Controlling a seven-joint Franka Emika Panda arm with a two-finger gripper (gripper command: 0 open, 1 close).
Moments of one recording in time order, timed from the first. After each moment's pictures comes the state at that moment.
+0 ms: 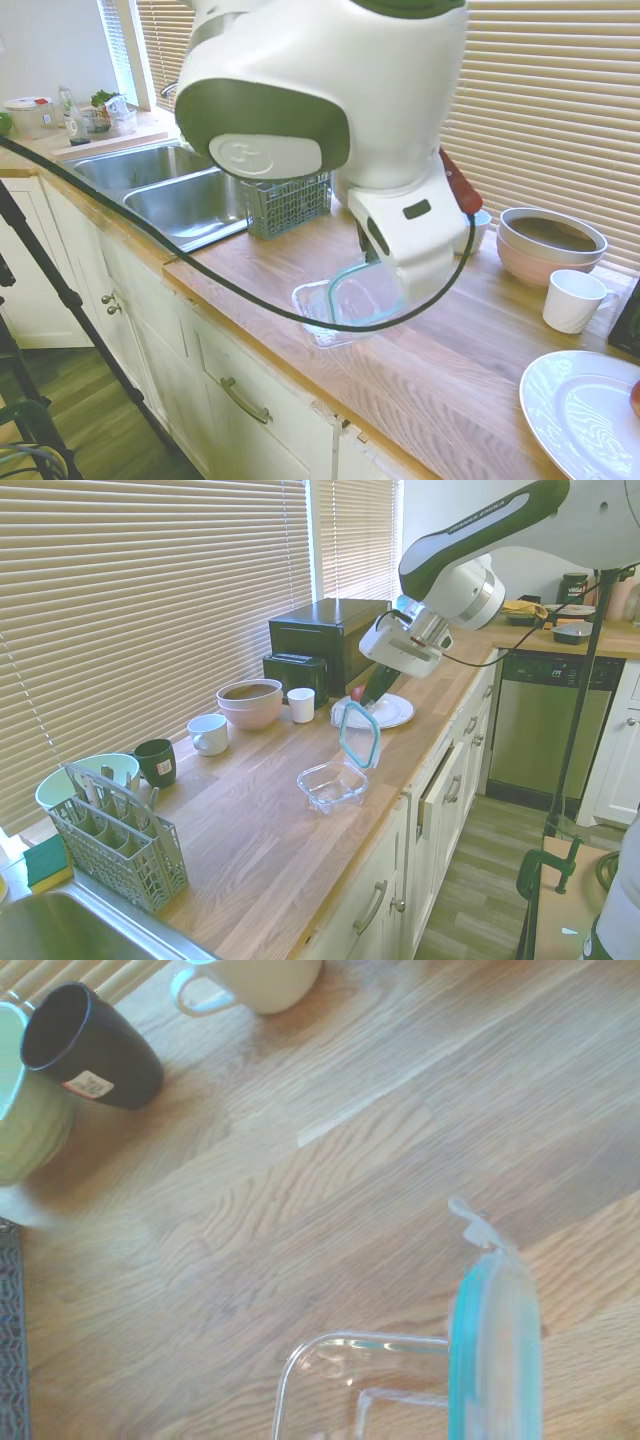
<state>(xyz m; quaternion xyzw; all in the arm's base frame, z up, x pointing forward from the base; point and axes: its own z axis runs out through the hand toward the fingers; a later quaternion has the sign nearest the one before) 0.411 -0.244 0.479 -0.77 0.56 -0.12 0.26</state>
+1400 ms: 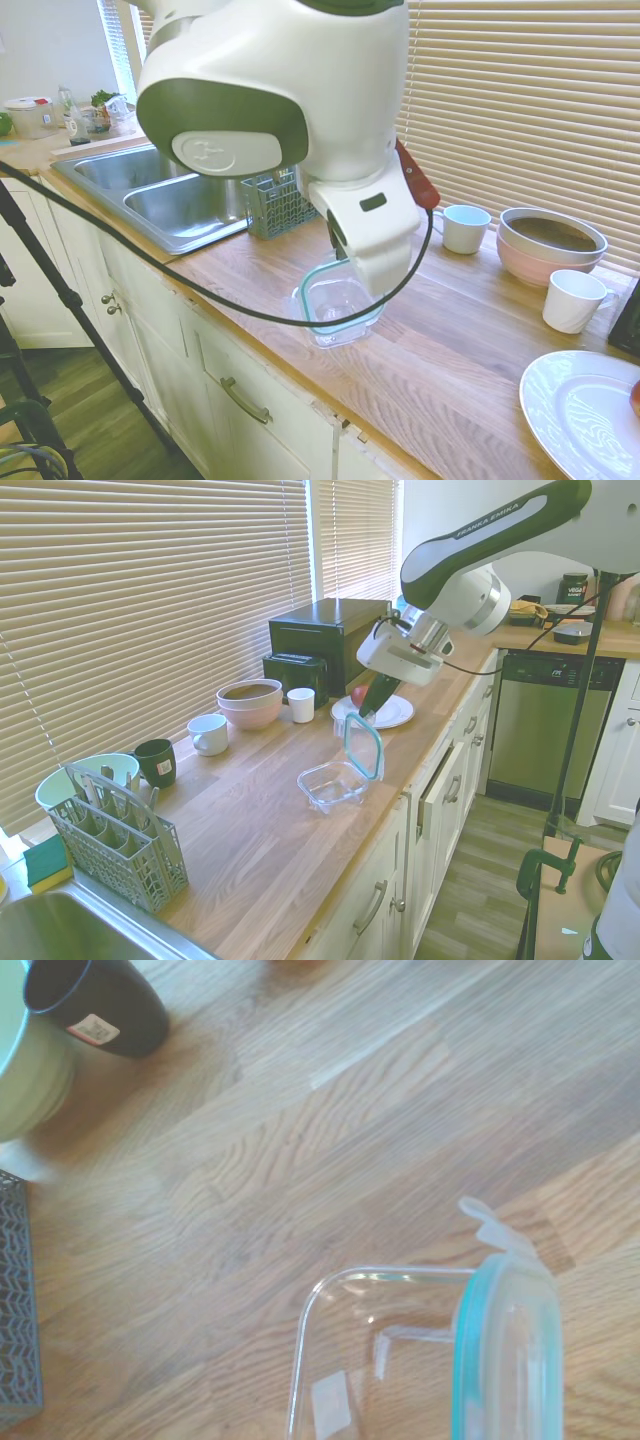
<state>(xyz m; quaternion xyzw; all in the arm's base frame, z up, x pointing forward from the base) 0.402 -0.216 0.477 -0.78 0.56 -0.11 0.26</state>
